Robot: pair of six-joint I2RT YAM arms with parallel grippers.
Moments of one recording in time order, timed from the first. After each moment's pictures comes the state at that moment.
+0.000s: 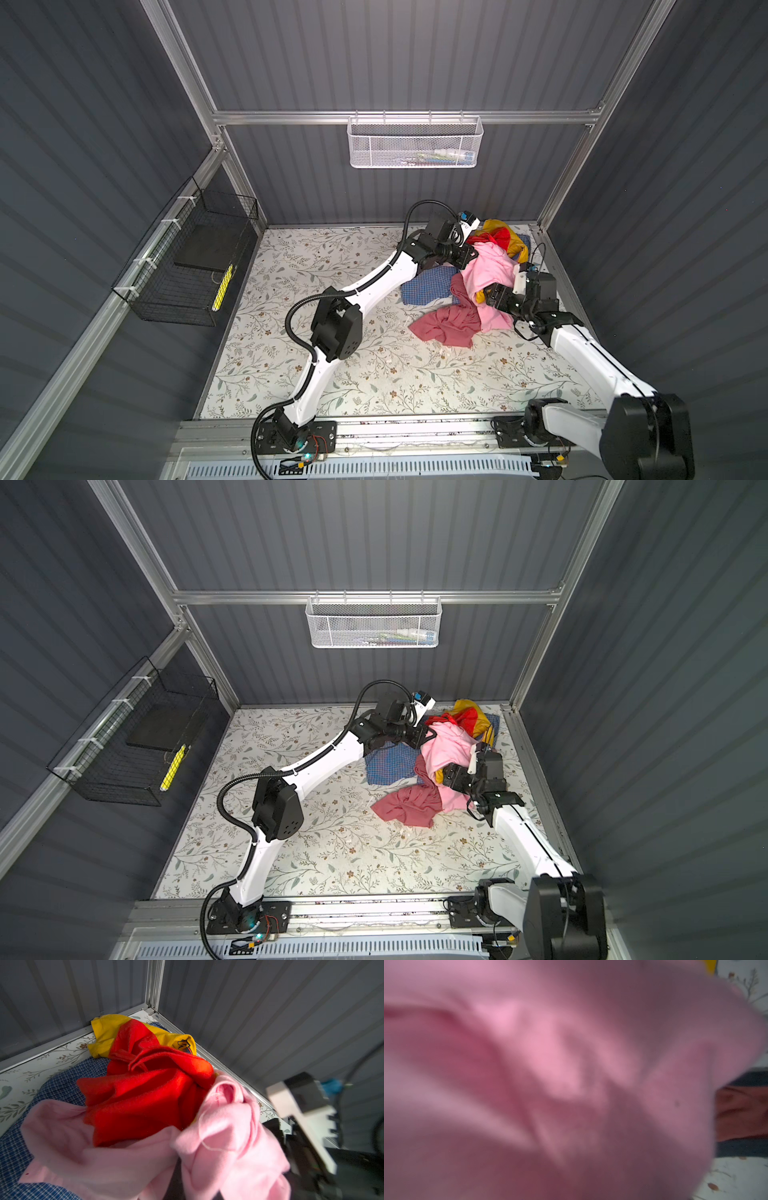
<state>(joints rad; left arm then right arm) -0.81 2.24 2.15 -0.39 0.41 -0.18 0.02 1.22 0.65 -0.18 -0.18 0.41</state>
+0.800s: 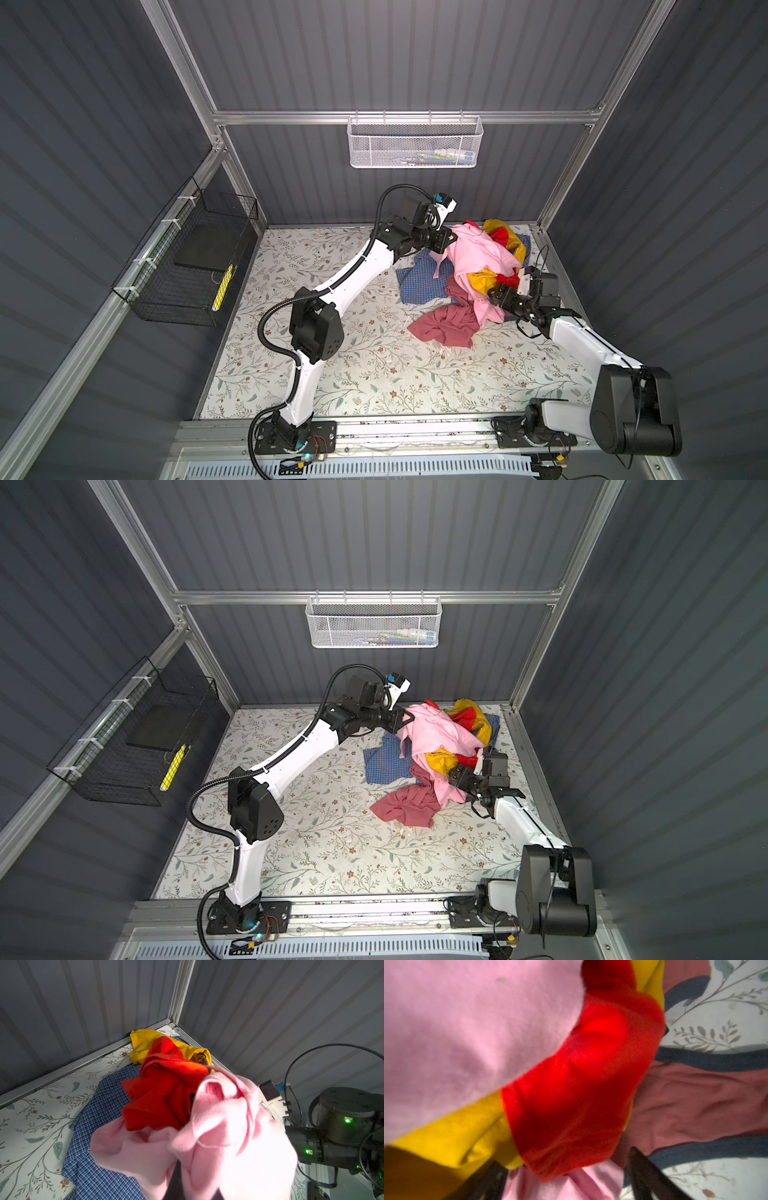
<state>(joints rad) -0.69 2.11 2.13 -0.49 0.44 -0.15 -0.05 1.26 0.65 -0.17 -0.24 0.41</state>
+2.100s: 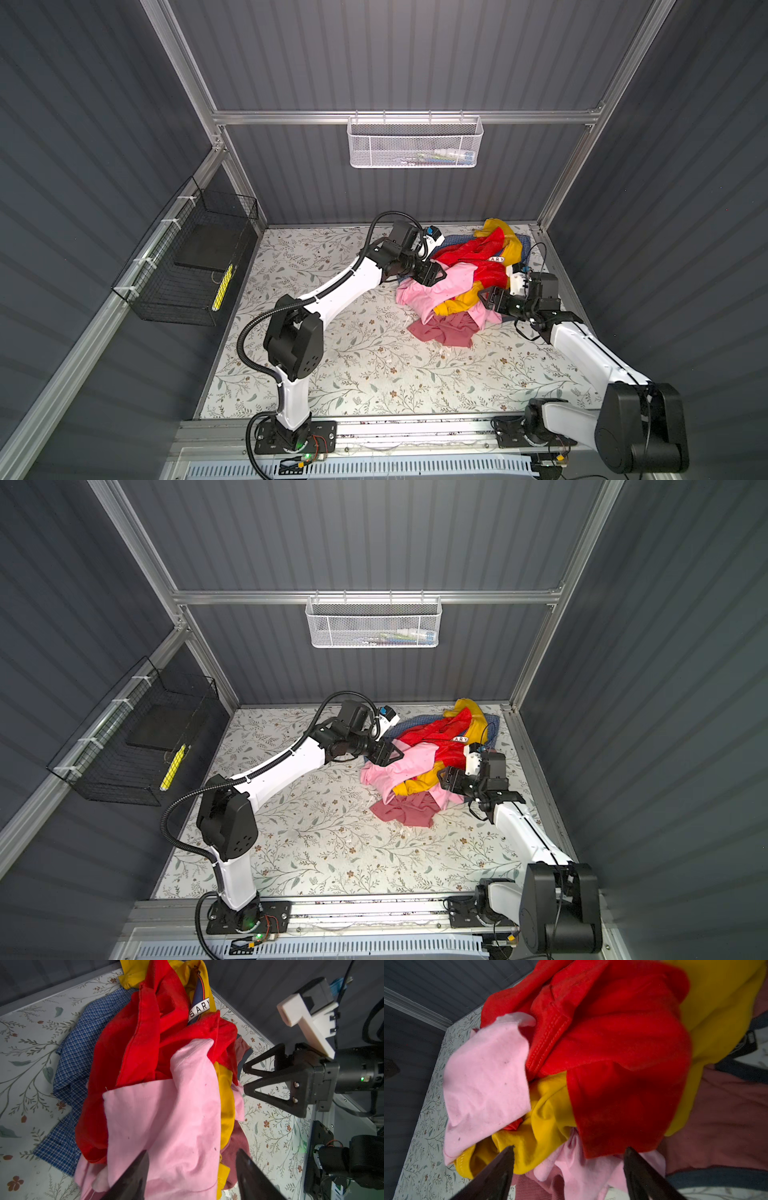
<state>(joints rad) -0.71 1.90 1.68 -0.53 0.42 -0.02 0.01 1.20 0.65 -0.17 -0.40 0.31</state>
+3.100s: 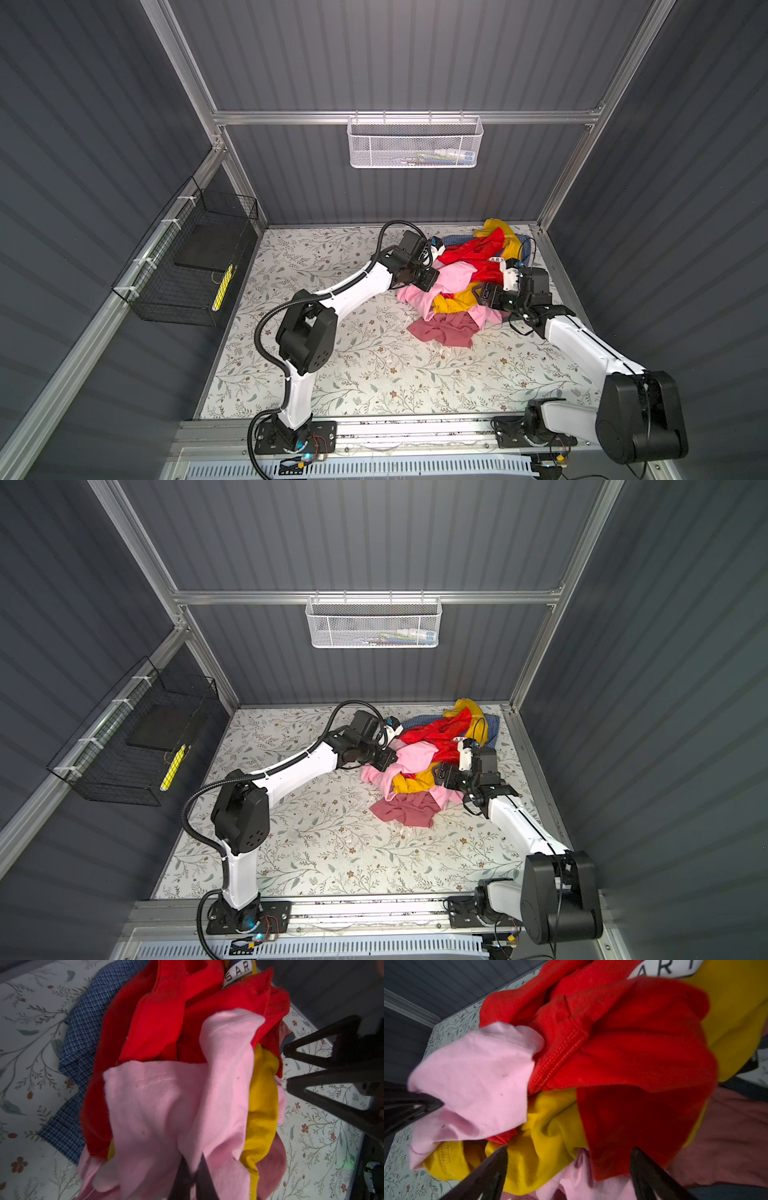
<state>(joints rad) -0.73 1.96 1.67 -0.50 0.27 -0.04 0.07 1.26 0.69 -0.15 -0.31 0.31</state>
